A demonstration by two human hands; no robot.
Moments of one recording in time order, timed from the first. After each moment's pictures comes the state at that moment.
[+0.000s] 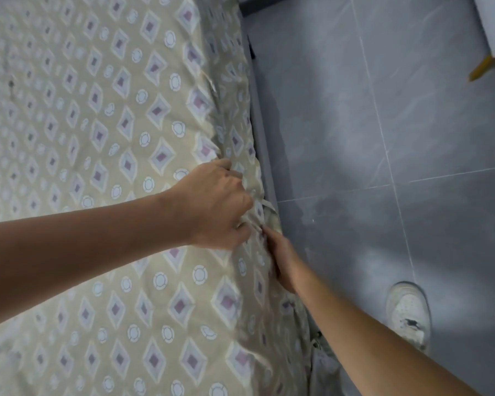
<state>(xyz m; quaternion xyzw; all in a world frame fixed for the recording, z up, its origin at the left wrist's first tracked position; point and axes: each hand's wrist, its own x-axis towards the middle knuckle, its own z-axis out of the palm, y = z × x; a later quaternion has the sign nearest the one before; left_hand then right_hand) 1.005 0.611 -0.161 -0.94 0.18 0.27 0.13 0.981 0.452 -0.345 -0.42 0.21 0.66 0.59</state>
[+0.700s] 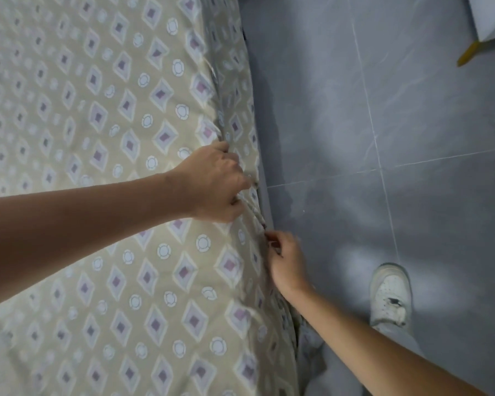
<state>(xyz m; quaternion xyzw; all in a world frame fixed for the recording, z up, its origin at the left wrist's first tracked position) 1.002 0.611 -0.191 -0.94 0.19 0.27 0.12 0.926 0.398 -0.369 -0.76 -0.02 0.43 0.49</state>
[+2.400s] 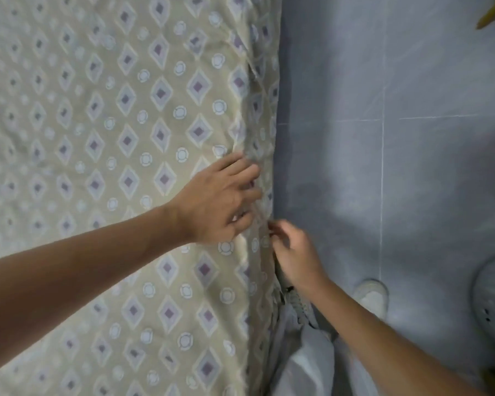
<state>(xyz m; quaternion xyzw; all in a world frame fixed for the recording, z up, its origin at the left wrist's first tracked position) 0.780 0.463 -0.195 -0.98 0.08 0.21 -0.01 0.811 0.247 -0.320 -0.75 -0.17 0.46 0.45</state>
